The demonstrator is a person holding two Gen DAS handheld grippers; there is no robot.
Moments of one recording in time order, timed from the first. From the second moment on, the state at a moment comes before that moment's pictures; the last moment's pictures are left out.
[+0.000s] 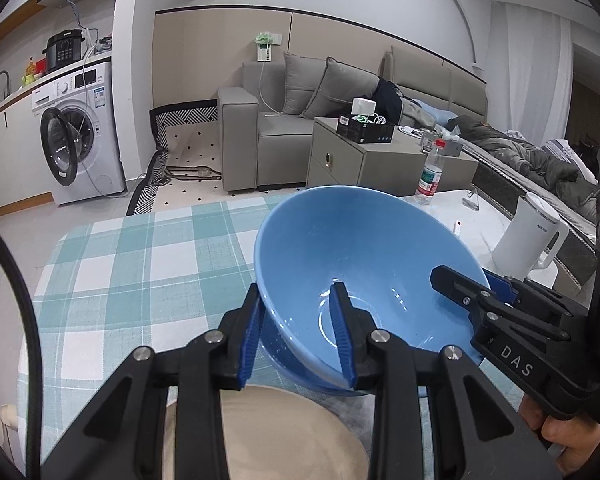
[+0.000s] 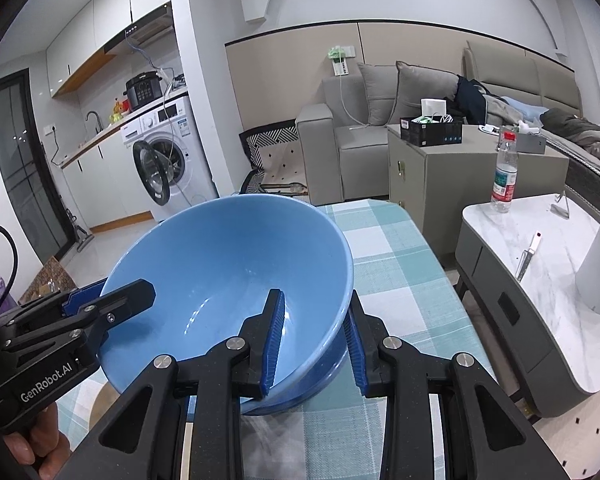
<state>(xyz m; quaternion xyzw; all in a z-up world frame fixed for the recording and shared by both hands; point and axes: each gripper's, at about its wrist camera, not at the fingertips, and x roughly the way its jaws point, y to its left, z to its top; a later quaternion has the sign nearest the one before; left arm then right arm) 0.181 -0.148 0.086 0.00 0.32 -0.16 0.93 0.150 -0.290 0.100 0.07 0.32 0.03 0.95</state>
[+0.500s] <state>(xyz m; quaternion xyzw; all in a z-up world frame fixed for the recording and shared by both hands) 0.194 -0.148 0.065 0.01 0.34 -0.16 0.93 0.168 -0.279 0.071 0.04 0.34 0.01 0.94</state>
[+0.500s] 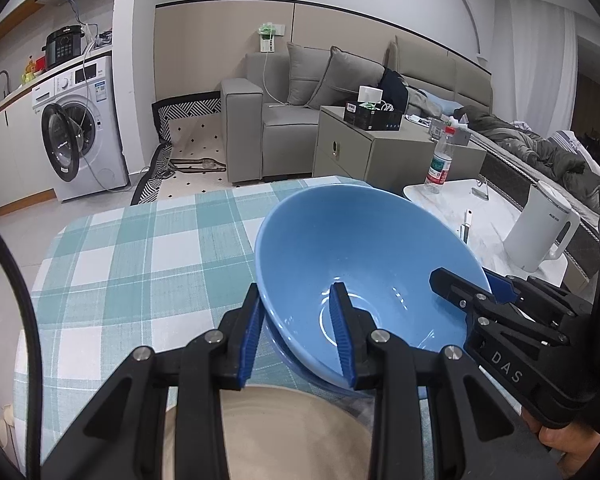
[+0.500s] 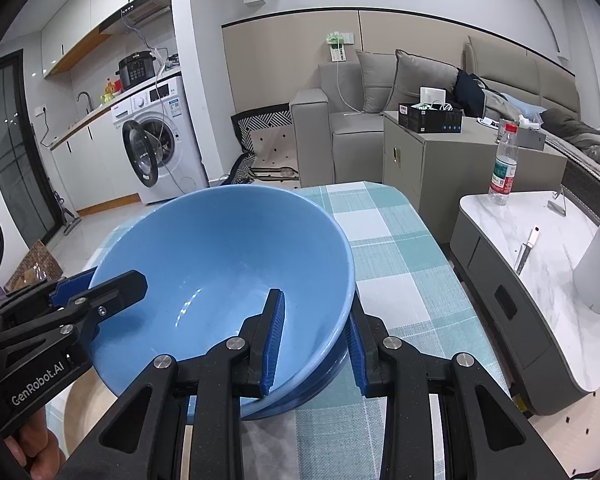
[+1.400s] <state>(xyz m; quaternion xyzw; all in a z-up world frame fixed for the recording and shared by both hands) 0.209 -0.157 0.035 0.03 0.36 -0.15 0.92 0.176 -0.261 0.049 -0.01 0.35 -0.03 0.94</state>
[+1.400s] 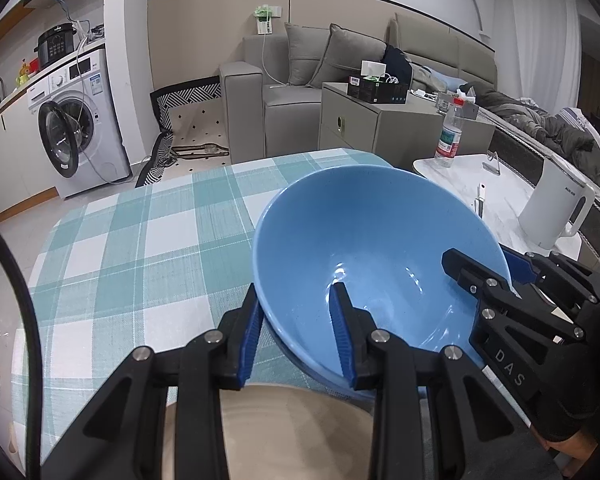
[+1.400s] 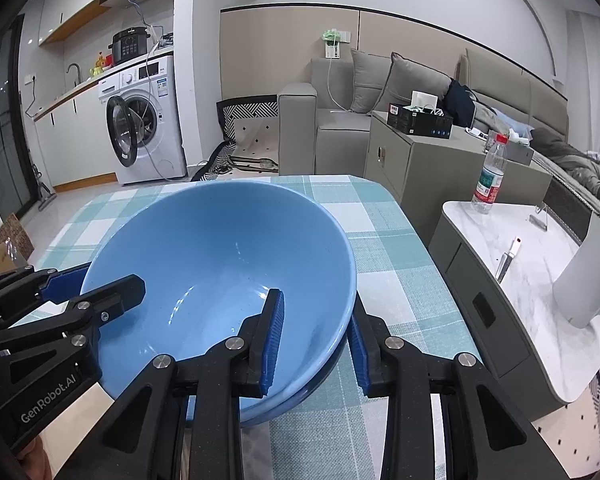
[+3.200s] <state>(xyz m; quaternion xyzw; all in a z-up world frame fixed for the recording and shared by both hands) 0.220 -0.126 0.025 -0.05 0.40 -0.15 0.90 0.160 -0.329 0.052 0.09 0.33 0.01 0.94</state>
